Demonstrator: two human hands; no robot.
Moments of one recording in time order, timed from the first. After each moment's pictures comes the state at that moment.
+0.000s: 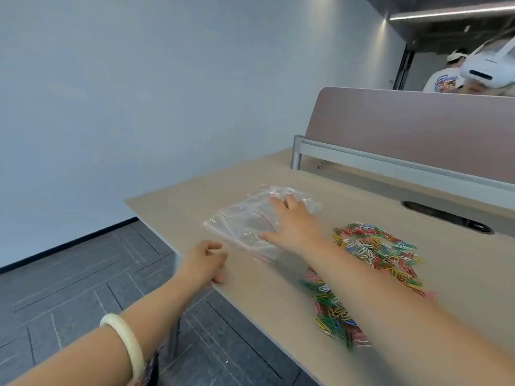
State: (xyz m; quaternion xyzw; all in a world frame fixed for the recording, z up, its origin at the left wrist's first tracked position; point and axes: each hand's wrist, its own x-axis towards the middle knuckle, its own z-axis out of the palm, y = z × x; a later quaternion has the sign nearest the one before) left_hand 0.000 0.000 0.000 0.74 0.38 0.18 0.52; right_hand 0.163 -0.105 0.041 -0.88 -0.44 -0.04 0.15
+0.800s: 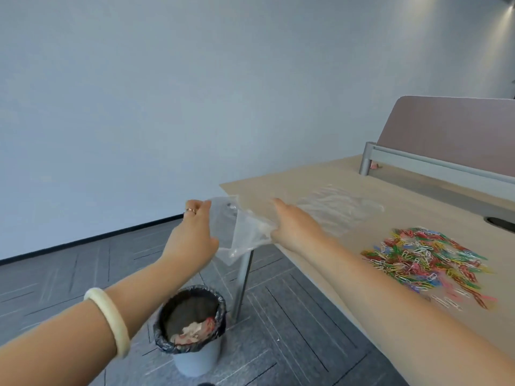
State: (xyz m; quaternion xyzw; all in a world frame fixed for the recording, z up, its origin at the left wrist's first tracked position) left_hand -0.176 -0.053 0.074 0.84 0.48 0.21 0.13; right_hand 0.009 -0.112 0.073 -0.79 -0.59 0.02 0.18
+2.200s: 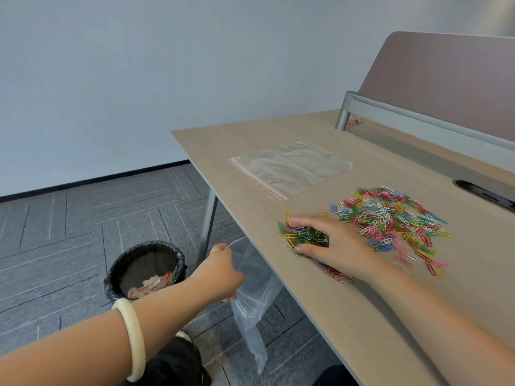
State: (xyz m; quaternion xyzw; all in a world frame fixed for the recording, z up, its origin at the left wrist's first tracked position) left_hand -0.054 -0.123 -0.050 0.79 0.48 -0.03 0.39; right_hand 0.151 -0.231 -0.017 -0.70 -0.64 0.11 0.28
